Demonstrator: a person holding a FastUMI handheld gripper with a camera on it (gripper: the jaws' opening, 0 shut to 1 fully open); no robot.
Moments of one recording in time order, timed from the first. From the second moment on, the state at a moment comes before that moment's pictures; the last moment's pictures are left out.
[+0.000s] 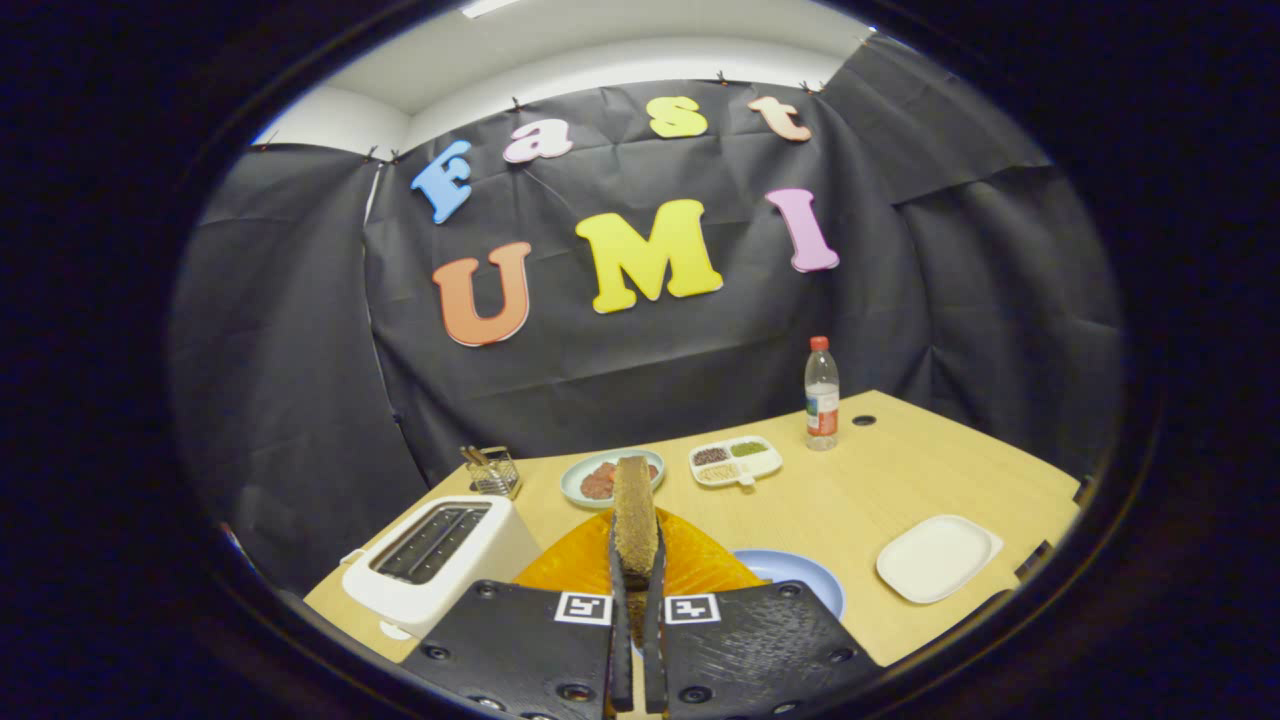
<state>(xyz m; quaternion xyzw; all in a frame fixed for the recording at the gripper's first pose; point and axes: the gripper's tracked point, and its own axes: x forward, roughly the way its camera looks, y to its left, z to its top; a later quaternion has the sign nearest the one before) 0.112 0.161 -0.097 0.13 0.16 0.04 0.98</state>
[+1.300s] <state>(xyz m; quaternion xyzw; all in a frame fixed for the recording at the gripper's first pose) 0.118 0.085 -0.202 0.22 0.24 0.00 0.95</state>
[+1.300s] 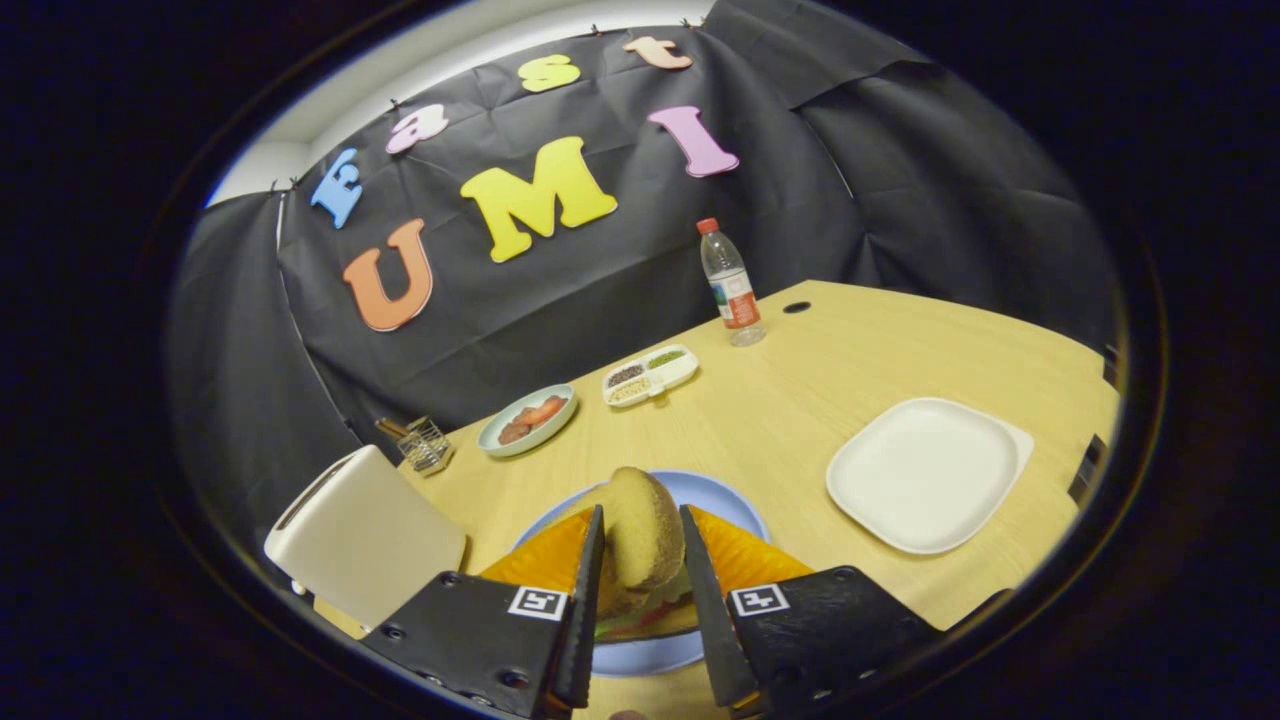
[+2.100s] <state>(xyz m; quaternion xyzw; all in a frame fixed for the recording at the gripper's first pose) 0.074 0.046 -0.052 0.05 0.08 0.03 1.00</state>
